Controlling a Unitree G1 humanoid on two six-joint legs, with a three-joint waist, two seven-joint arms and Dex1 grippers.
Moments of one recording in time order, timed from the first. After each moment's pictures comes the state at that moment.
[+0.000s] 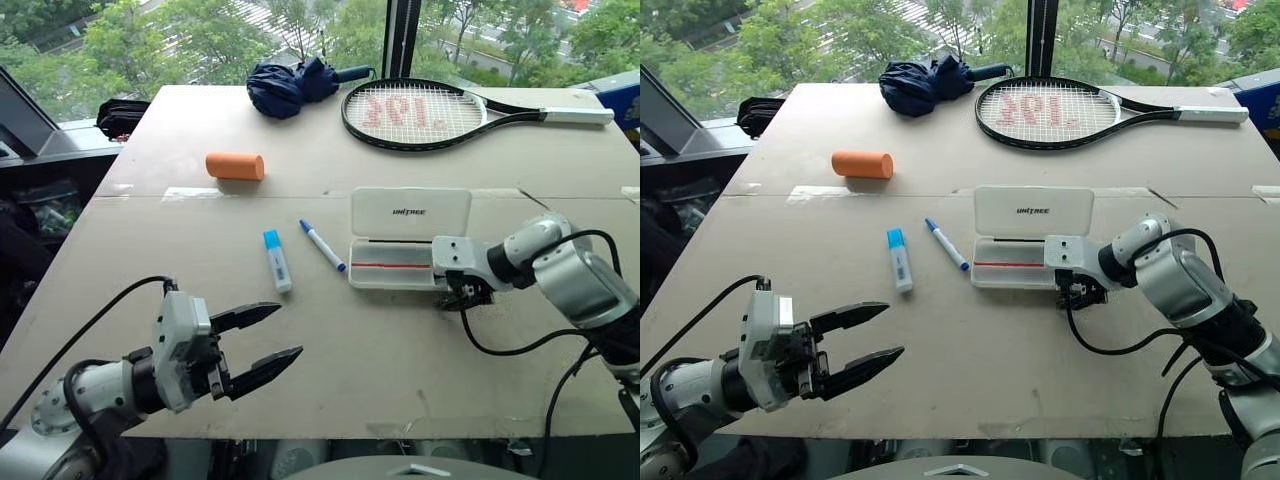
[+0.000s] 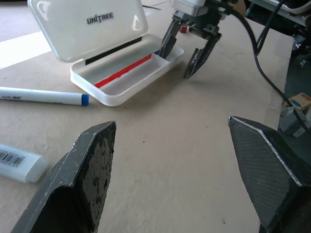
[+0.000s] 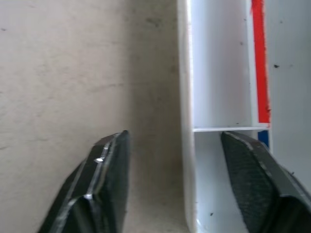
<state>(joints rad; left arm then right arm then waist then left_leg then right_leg) 0.50 0.71 0.42 -0.78 -0.79 0.48 -0.88 -0.57 -0.83 0.37 -0.29 -0.07 0.74 1.40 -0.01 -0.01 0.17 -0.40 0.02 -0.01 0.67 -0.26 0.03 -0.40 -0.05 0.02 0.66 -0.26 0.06</state>
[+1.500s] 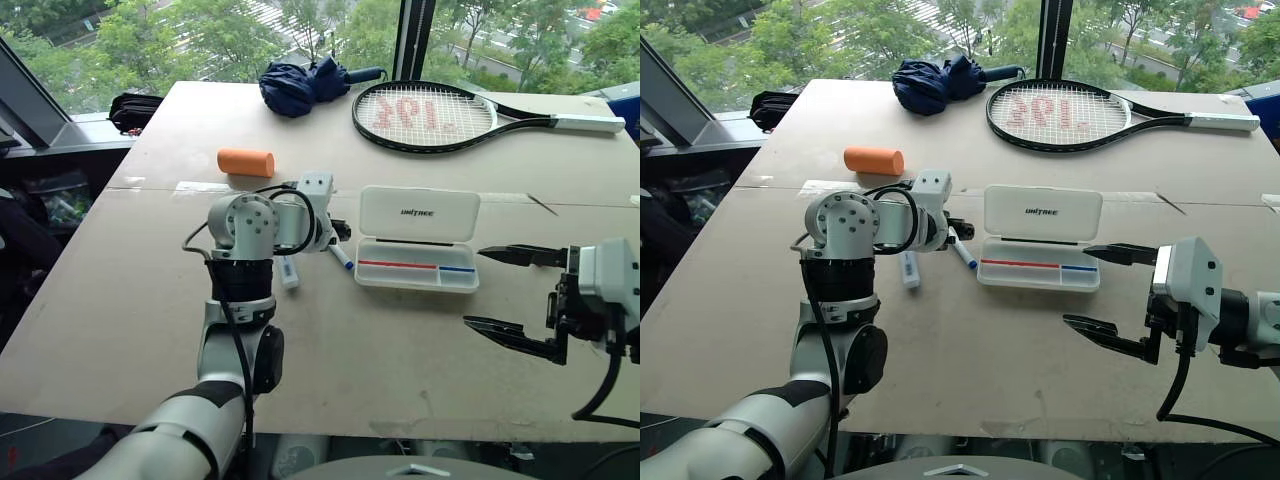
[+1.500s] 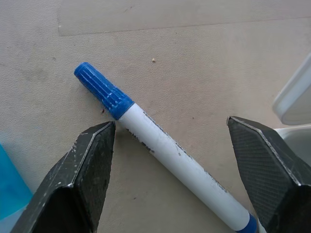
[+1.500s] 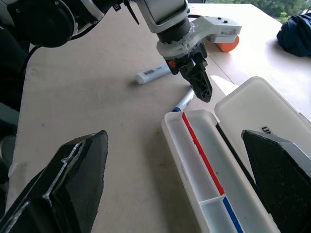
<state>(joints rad) -0.92 0.11 0.16 0.12 -0.74 1.61 0.58 0.11 -0.86 -0.49 -0.79 0.71 0.59 1.05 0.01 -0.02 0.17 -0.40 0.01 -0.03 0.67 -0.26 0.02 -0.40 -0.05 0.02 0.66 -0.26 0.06</state>
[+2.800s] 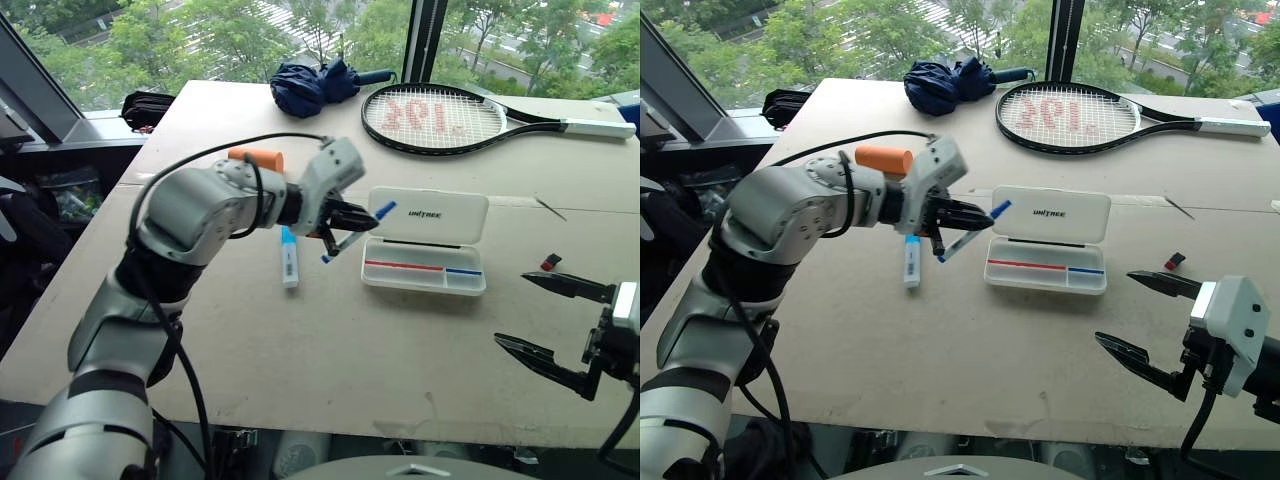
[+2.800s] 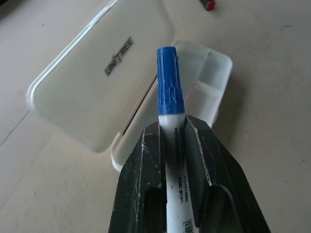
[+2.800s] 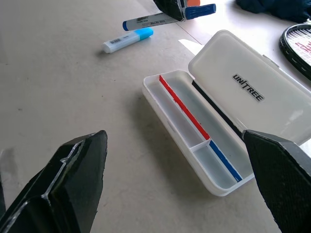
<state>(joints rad) -1.04 0.66 -0.51 -0.09 -0.54 0.91 -0.97 0.52 -0.72 -0.73 -0.89 0.74 0.53 0.93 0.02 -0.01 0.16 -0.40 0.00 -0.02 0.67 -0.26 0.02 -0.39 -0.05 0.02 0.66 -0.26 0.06</state>
